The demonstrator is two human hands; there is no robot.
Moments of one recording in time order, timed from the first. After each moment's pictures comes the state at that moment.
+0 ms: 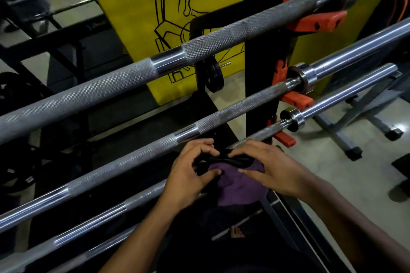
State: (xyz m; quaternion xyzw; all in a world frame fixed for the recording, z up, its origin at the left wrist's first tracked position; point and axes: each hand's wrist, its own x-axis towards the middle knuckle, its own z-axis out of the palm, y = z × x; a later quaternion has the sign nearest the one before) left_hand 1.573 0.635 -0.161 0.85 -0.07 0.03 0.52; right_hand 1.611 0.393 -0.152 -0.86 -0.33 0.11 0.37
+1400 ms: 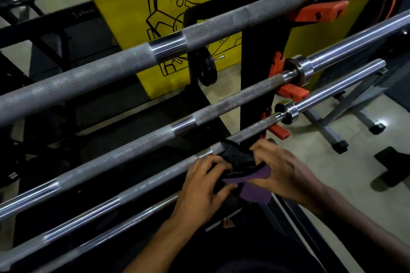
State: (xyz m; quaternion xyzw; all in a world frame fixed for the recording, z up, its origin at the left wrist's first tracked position) left_hand 1.533 0.613 -0.196 0.92 -0.18 0.08 0.33; right_hand 1.583 0.382 -0.161 -0.88 -0.33 0.02 0.34
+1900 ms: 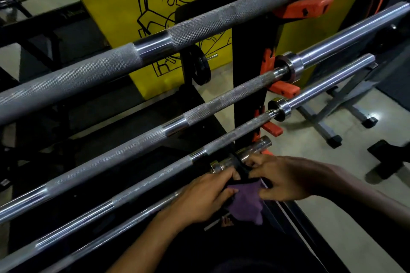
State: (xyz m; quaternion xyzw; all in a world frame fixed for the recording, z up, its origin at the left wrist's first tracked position) left_hand 1.548 0.602 -0.181 0.89 -0.28 -0.16 0.33; right_hand 1.598 0.356 -0.154 -0.85 -0.41 0.29 0.15
